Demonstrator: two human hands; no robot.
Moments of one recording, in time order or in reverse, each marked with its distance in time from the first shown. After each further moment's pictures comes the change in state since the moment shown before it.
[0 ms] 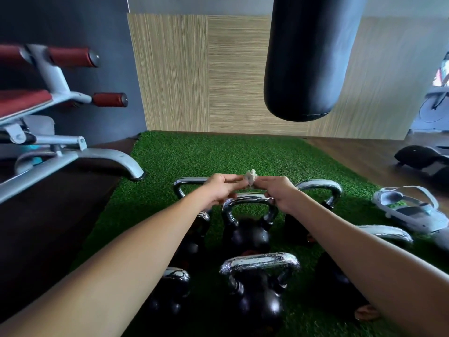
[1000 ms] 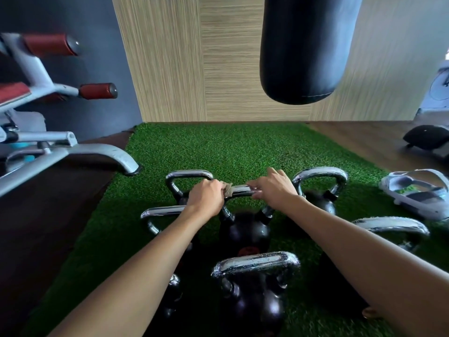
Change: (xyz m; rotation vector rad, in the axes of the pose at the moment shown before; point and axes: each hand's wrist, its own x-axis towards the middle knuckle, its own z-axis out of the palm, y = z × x) left_hand 0.017 -0.052 0.013 1.071 0.358 0.261; right_hand 0.037 0.032 -0.010 -1.375 -0.028 -0.652
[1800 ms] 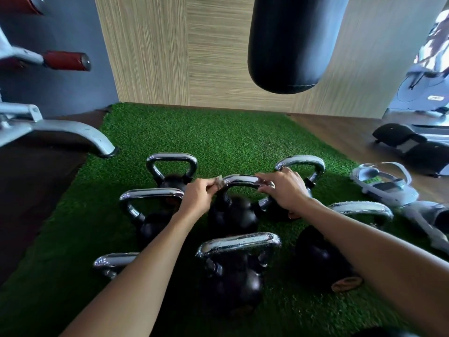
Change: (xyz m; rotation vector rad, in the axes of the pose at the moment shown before) left_hand -0.027 0.007 0.040 -0.571 0.007 -0.091; right_hand -0.062 0.035 0.005 0.144 0.117 0.143
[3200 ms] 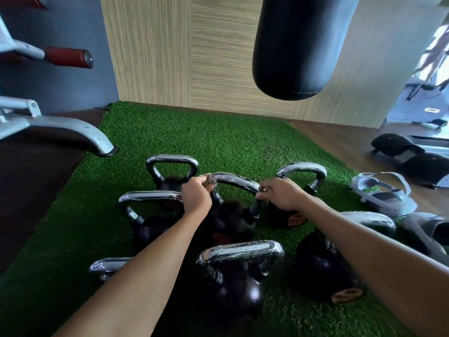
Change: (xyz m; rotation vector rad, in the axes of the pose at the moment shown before) left_hand 0.023 -0.008 0.013 -0.120 0.258 -0.213; right_hand 0.025 -0.006 -0.005 0.048 -0.348 0.065
